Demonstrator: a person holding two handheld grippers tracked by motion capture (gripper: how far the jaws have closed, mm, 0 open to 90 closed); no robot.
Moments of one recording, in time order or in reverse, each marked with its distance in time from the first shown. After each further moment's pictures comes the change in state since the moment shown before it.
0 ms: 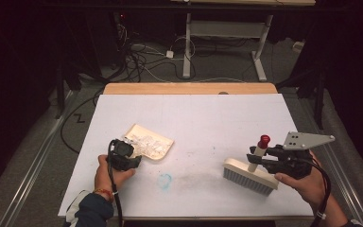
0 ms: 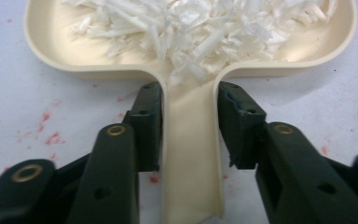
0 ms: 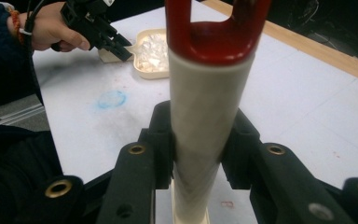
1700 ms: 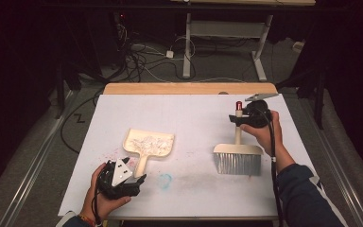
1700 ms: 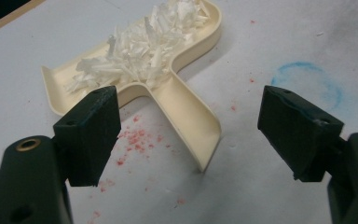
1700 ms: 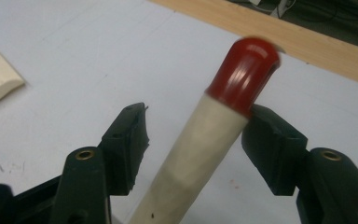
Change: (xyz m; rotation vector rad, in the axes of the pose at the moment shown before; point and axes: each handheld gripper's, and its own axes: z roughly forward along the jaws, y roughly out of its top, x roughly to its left) left arm -0.028 -0.068 -0.038 -0.364 0.008 0.300; right arm -0.118 0.029 0.123 0.148 -0.363 0.209
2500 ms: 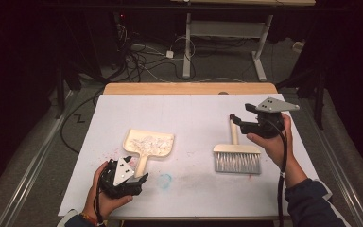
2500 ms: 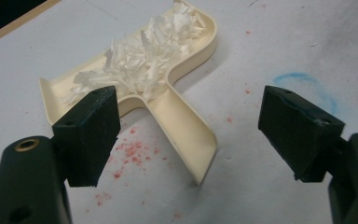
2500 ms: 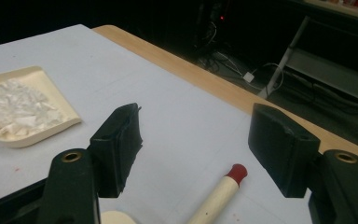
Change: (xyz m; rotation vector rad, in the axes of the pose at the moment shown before) left arm -0.004 0.006 0.001 -0.029 0.002 0.030; right arm 0.042 -0.007 -0.073 -0.263 0.013 -0.177
